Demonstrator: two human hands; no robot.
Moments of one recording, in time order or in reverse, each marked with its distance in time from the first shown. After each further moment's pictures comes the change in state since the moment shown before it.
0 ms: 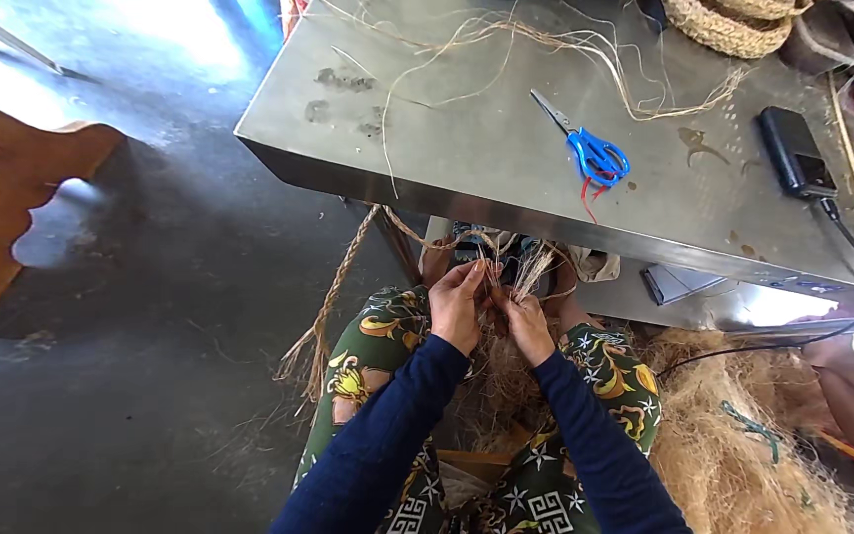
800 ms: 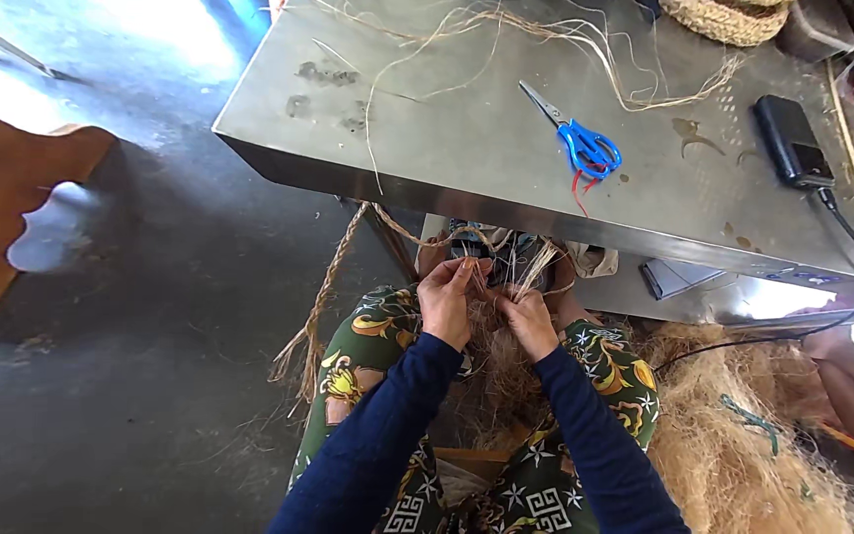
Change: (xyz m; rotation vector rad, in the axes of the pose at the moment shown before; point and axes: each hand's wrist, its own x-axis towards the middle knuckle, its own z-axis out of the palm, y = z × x) left_hand -0.002 0.002 -0.002 0.043 0.011 0.086; right_hand -0.006 -0.013 -0.007 -0.062 0.054 0.033
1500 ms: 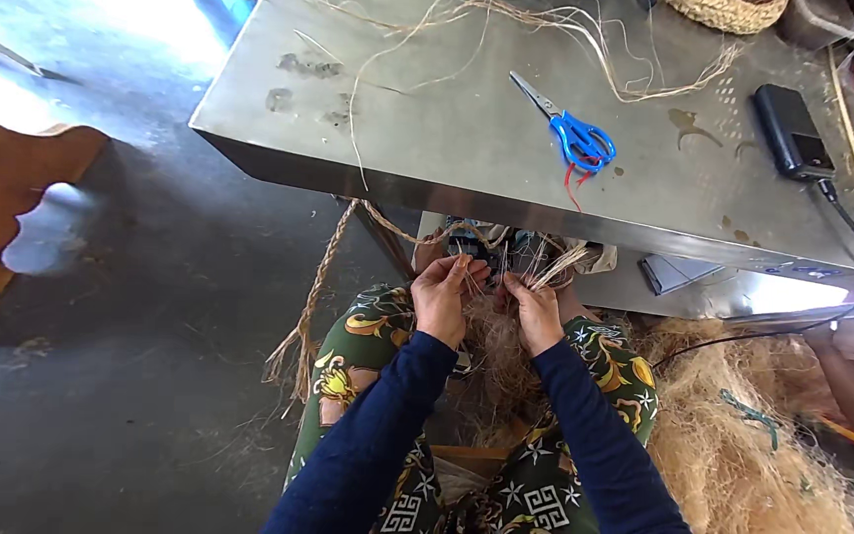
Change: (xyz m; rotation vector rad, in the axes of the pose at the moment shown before) left_hand -0.001 0.001 0.001 0.036 0.015 -0.057; right_hand 0.006 0.005 -0.004 0.344 0.187 0.063
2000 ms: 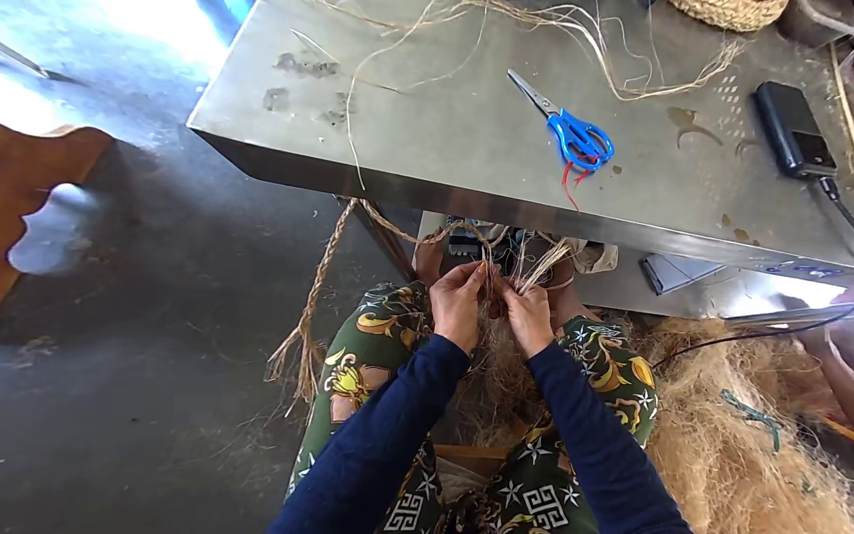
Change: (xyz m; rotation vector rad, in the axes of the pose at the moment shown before) left_hand -0.002 -0.022 0.007 0.148 -0.052 0.065; right_hand -0.007 -0.002 0.006 -0.248 -0.025 -0.092
